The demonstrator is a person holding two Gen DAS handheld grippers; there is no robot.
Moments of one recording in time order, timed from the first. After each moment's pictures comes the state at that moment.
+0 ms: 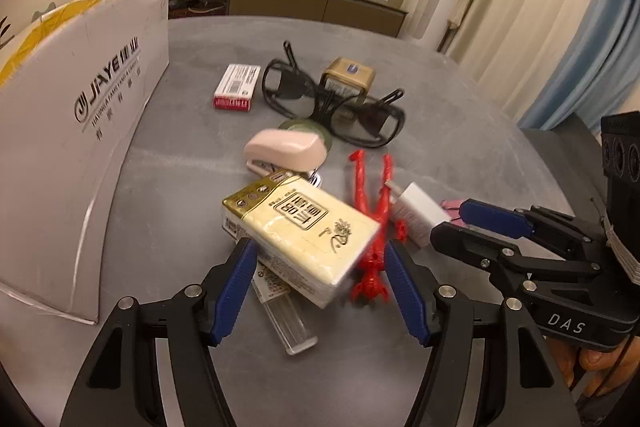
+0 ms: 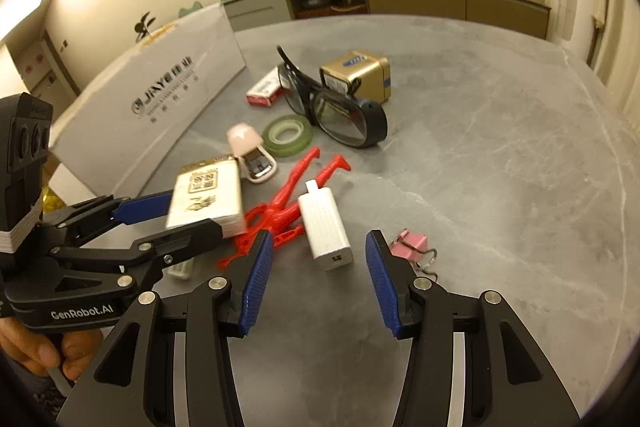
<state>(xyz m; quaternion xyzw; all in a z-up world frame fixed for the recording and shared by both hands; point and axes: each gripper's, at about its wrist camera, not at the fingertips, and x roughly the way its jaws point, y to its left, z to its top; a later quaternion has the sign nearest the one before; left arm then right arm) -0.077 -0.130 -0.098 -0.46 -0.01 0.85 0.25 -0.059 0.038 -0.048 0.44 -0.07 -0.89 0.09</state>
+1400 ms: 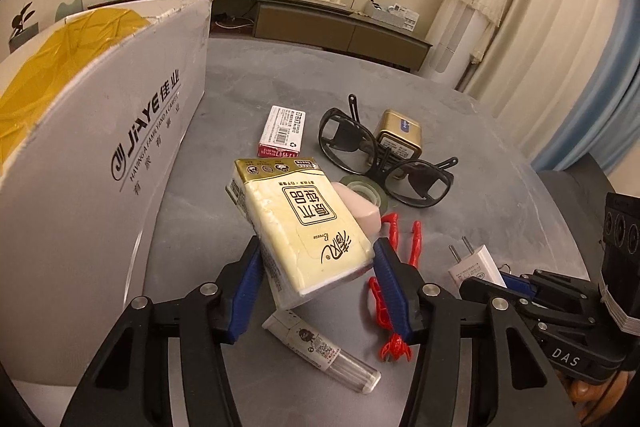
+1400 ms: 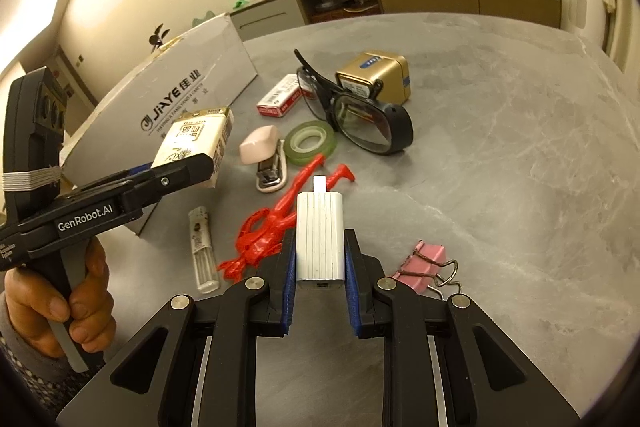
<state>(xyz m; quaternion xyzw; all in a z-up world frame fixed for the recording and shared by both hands) -0.108 -0.153 -0.082 -0.41 -0.05 0.88 0.22 -0.063 0.042 -0.046 0.42 -0.10 -0.89 0.13</state>
